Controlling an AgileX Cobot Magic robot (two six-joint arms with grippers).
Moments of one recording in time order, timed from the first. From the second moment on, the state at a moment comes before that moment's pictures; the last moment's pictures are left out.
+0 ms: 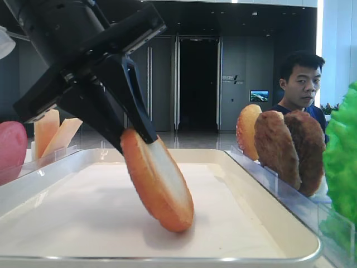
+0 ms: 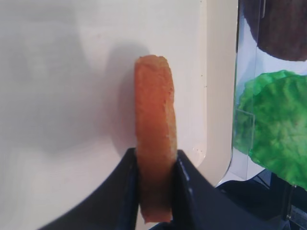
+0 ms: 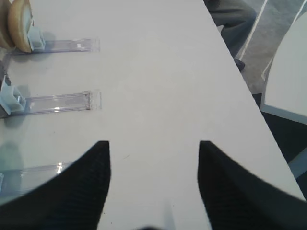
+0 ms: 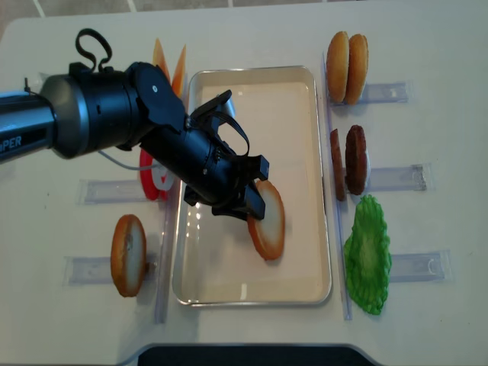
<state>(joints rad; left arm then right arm) -0.56 1.75 -0.98 -0.78 0.70 0.10 -0.02 -0.01 -0.50 -0.09 1.13 0.02</state>
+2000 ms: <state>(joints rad) -0.54 1.63 -1.20 -0.25 1.21 -0.17 -0.02 -0.01 -0.50 -0.09 1.13 0.02</state>
